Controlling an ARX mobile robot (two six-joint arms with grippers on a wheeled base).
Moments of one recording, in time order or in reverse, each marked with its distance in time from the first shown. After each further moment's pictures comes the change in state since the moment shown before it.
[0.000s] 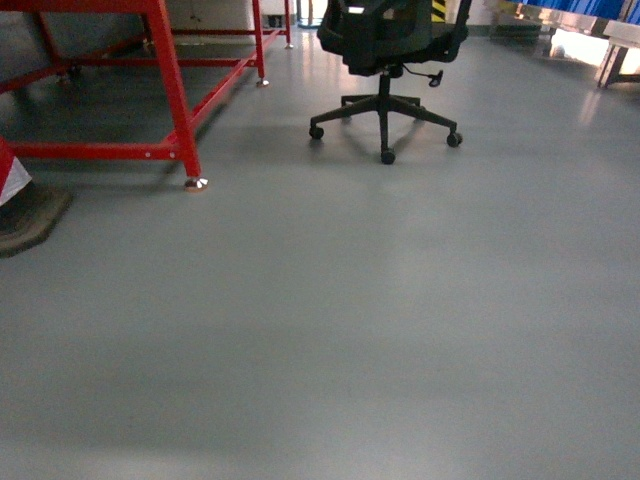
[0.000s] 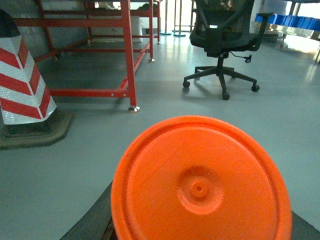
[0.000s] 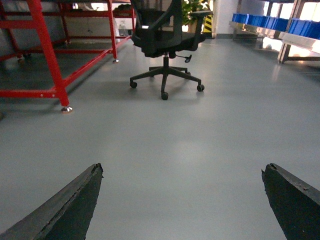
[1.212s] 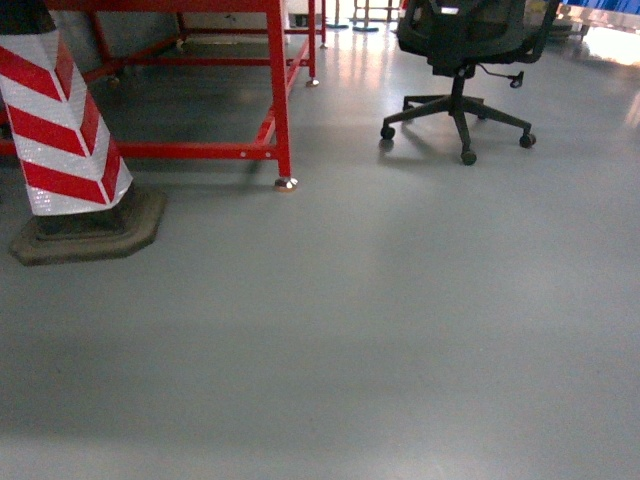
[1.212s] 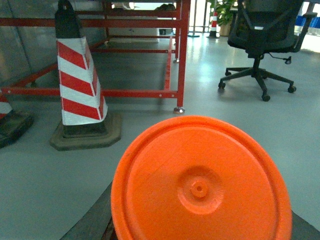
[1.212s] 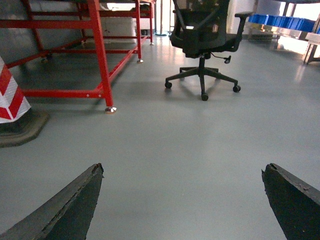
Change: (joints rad) left arm 0.000 0.000 0.000 0.000 -0.001 0.000; right arm 0.000 0.000 0.000 0.001 -0.001 0.000
